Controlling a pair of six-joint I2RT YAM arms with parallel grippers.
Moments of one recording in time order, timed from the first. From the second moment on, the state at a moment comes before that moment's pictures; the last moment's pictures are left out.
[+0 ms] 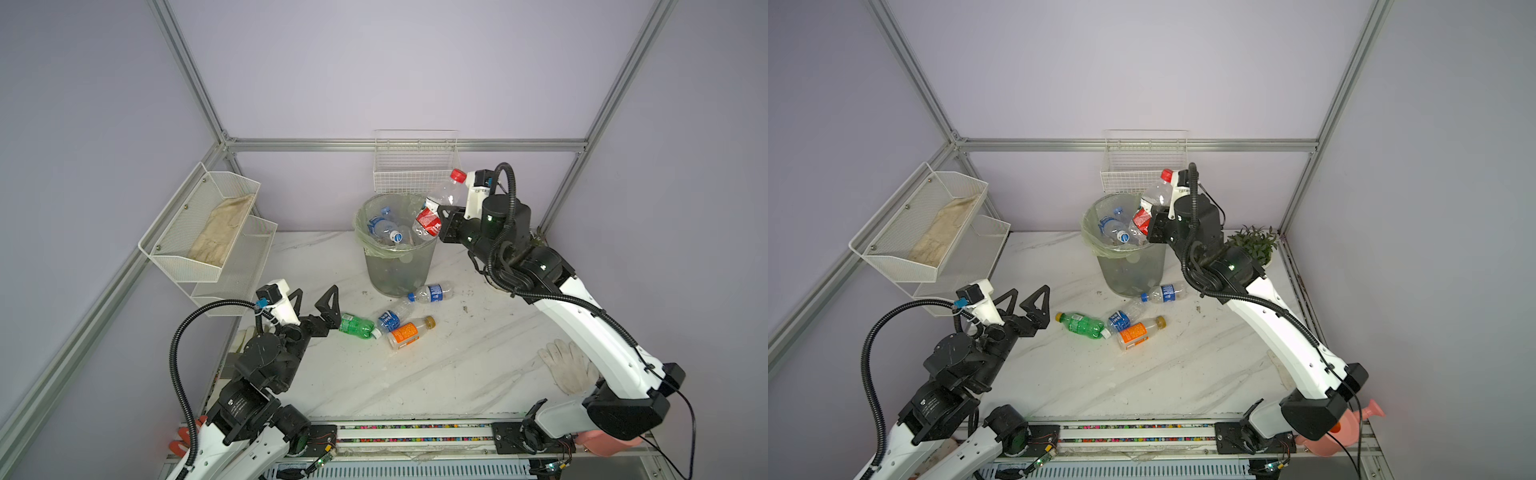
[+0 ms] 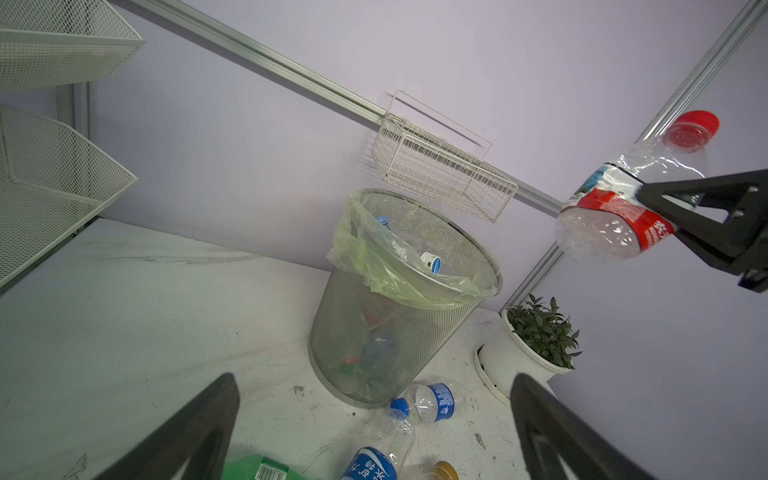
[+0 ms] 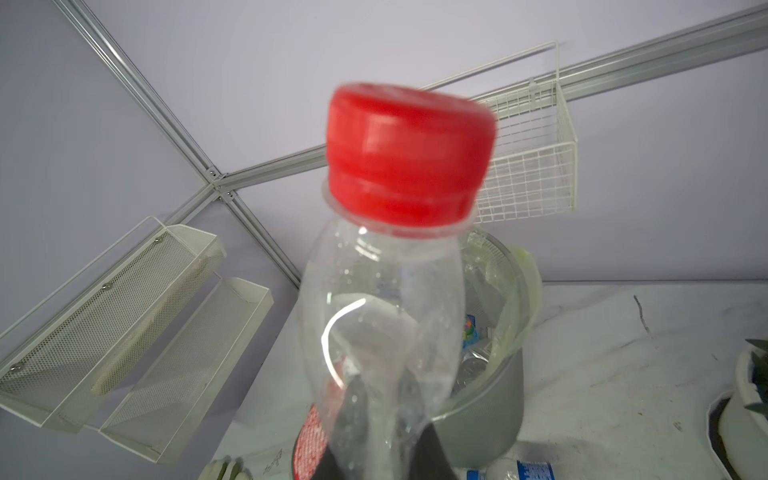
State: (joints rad) left arm -0.61 0.45 0.74 -0.28 -0.41 -0.44; right arm 0.73 1.52 1.87 -0.54 0.29 0.46
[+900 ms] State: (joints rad) left arm -0.61 0.44 0.74 -0.37 -0.40 -0.44; right arm 0.76 1.63 2.05 -0.77 0.39 0.43
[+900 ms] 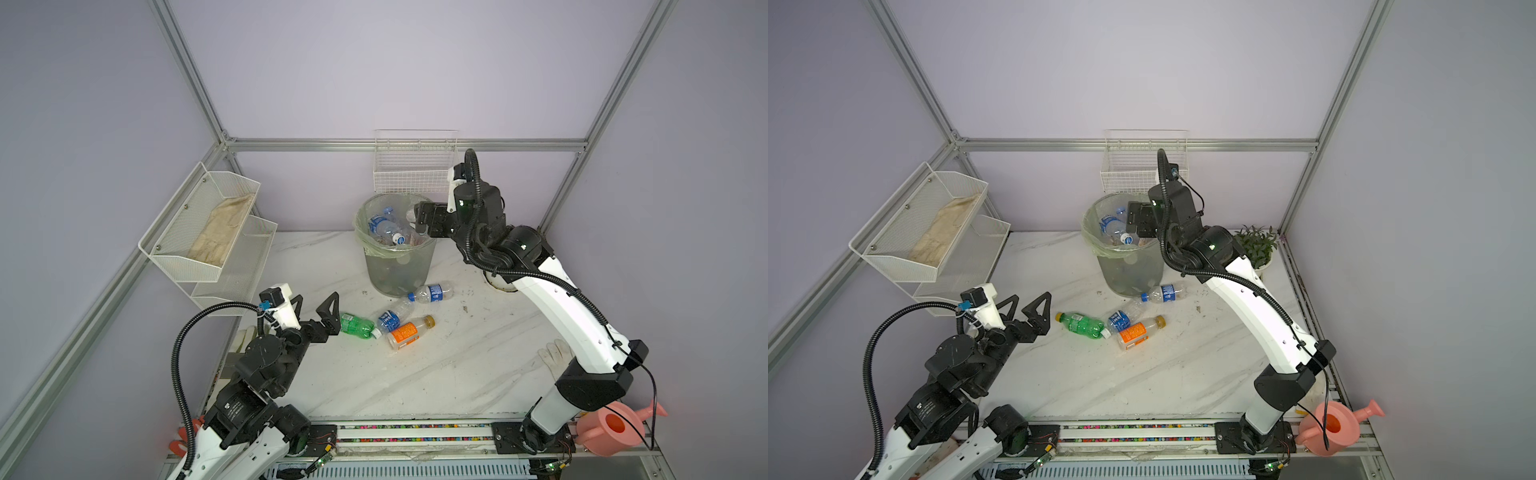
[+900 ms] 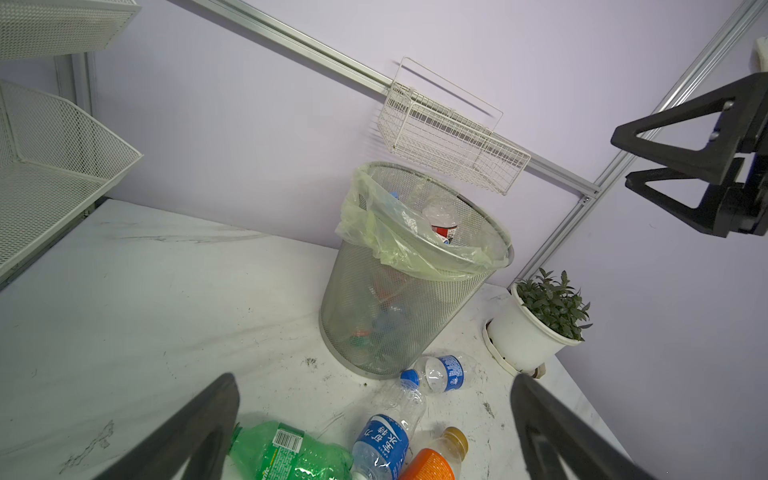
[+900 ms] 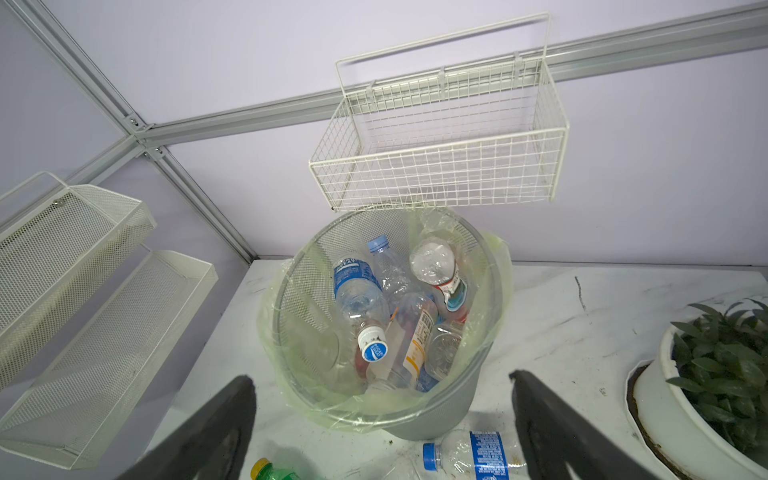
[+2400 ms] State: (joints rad) left arm -0.55 1.08 0.87 -0.70 -0.48 -1.06; right arm 0.76 1.47 1.64 -0.69 0.40 0.50
